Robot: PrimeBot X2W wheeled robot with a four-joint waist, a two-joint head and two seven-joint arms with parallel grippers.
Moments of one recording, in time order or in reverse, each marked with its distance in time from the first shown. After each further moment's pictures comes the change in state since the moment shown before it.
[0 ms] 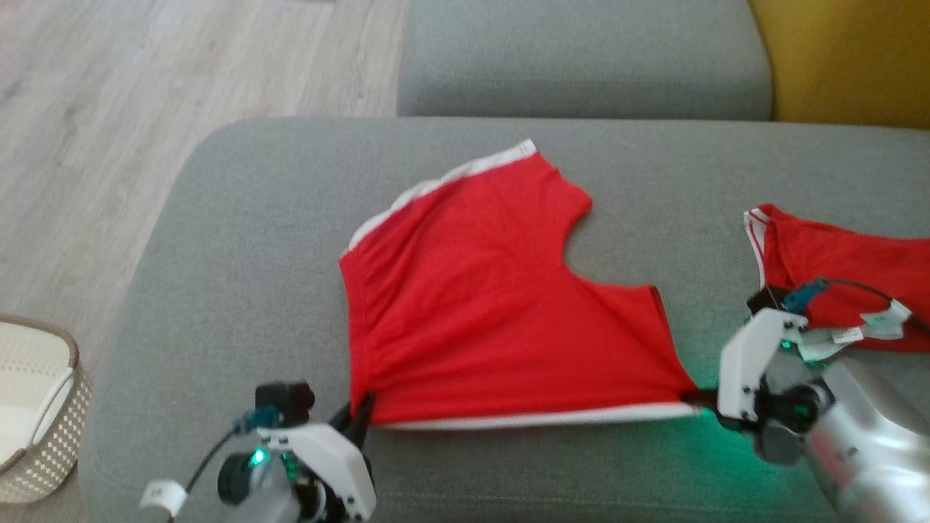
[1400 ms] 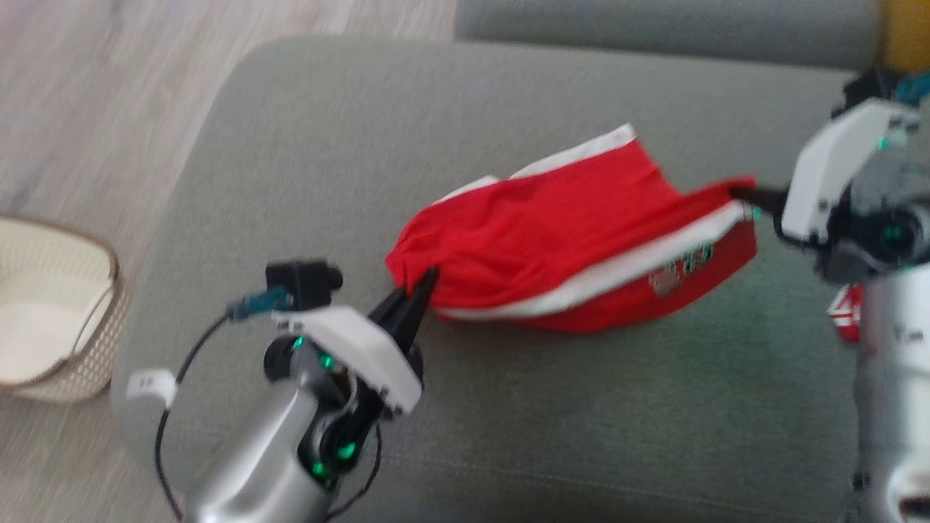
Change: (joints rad) left arm 0.027 0.068 0.037 -0.691 -0.170 0.131 0.310; right arm -0.071 0.149 -0.630 -0.672 -0.450 0.000 0.465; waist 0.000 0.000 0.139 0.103
